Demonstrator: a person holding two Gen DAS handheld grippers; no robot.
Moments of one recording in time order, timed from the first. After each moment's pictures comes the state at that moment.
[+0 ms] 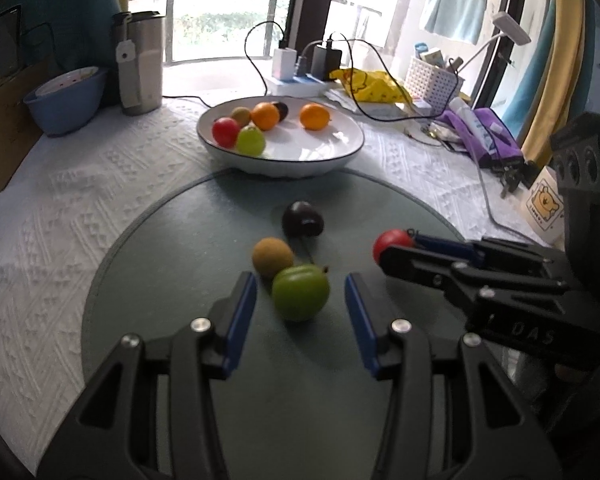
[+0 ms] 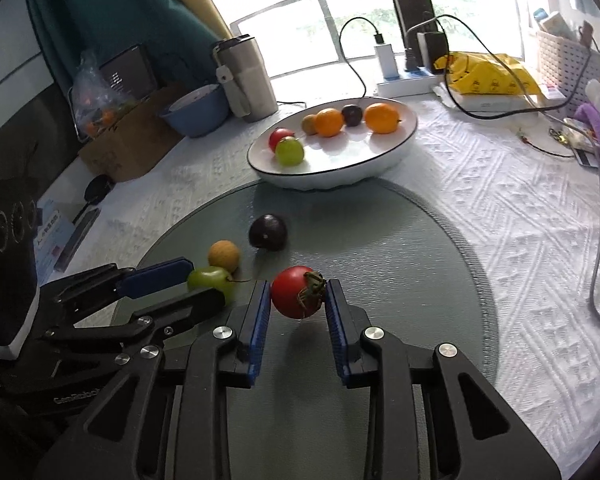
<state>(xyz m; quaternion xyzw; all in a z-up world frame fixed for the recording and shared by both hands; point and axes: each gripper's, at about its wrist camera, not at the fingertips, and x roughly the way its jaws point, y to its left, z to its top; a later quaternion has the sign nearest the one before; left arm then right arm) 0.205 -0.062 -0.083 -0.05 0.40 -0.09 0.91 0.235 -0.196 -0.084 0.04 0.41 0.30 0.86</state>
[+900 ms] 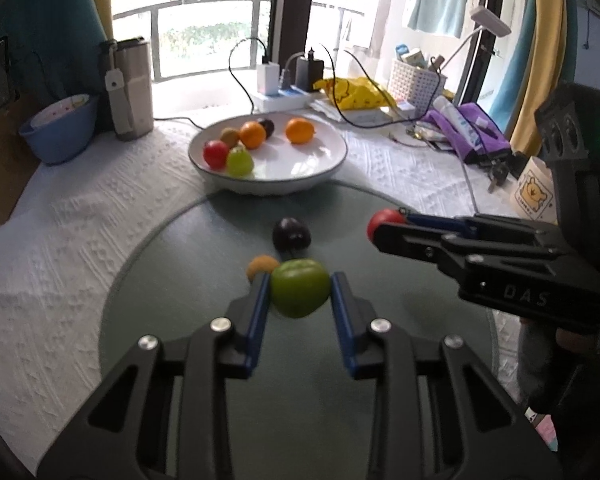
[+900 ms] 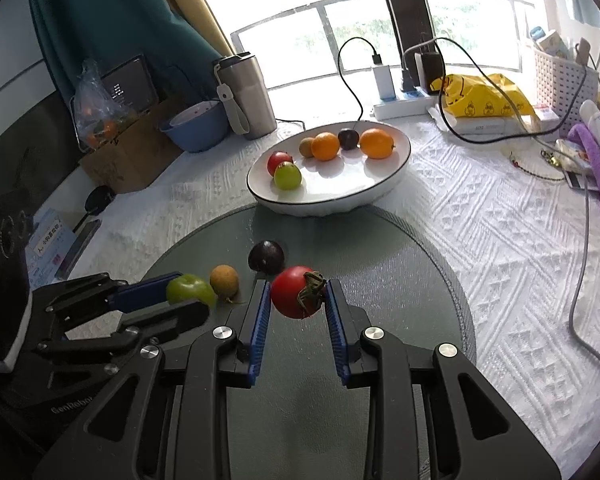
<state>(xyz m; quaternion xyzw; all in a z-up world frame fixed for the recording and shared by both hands) 0.194 -0.064 -0.061 -0.02 0.38 -0.10 0.92 0.237 -0.198 -0.065 0.03 0.39 0.30 0.87</state>
